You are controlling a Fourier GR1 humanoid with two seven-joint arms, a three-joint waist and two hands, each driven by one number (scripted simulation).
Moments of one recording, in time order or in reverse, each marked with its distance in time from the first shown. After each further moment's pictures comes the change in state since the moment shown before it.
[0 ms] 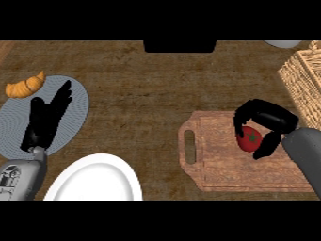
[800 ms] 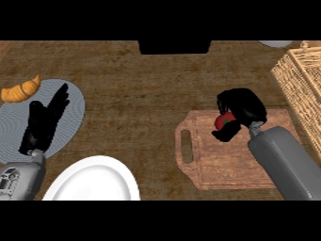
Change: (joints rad) left arm 0.018 -0.002 0.015 0.019 -0.014 0.011 -0.026; right arm 0.000 0.171 0.019 -0.229 0.273 -0.104 1.093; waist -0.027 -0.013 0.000
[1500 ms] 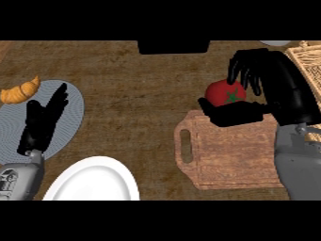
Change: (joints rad) left arm 0.006 -0.003 0.007 -0.028 0.002 -0.006 0.026; right arm -0.039 0.139 -0.241 -0.714 -0.243 0.104 0.466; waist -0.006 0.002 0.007
